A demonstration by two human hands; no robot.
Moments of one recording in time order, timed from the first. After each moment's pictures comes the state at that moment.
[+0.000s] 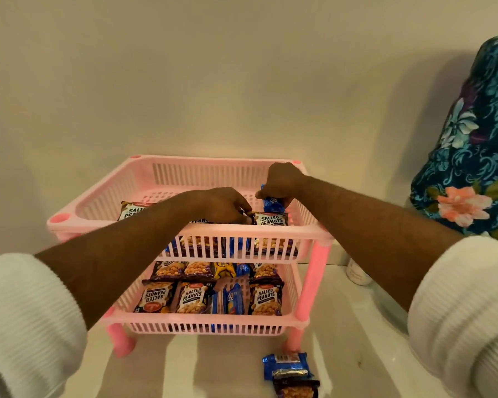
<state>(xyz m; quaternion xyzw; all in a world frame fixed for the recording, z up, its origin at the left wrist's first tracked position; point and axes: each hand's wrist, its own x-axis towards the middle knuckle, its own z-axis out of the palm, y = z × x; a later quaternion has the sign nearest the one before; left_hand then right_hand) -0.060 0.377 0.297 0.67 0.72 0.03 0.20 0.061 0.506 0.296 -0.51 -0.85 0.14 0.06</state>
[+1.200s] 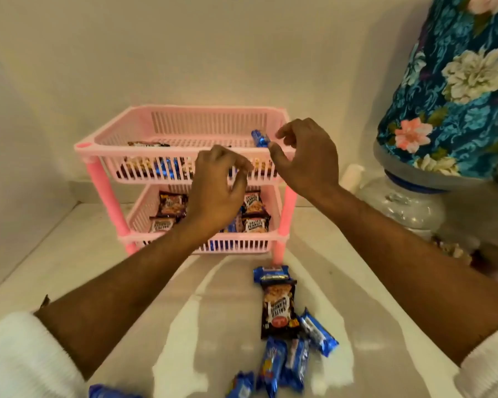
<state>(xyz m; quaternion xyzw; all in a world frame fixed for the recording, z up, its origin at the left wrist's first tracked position) 0.036 0.226 0.229 0.62 0.61 0.48 -0.10 0.187 0.332 0.259 -0.39 -0.80 -0.02 0.46</state>
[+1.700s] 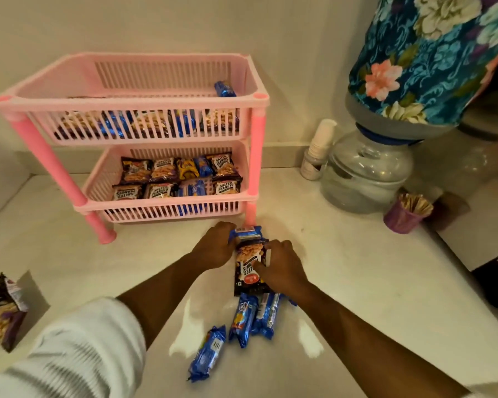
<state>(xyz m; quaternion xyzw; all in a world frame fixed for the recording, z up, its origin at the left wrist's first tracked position) 0.079 0.238 0.012 0.63 0.72 0.18 0.23 0.270 0.238 0.019 -0.59 -0.75 0.28 0.10</state>
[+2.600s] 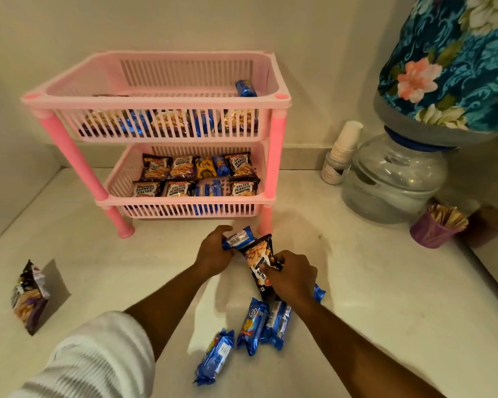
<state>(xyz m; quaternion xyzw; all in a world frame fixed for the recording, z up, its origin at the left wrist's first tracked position) 0.059 0.225 -0.015 0.48 0.77 0.32 0.28 0.258 0.240 -0.006 -0.64 -0.71 0.25 0.16</state>
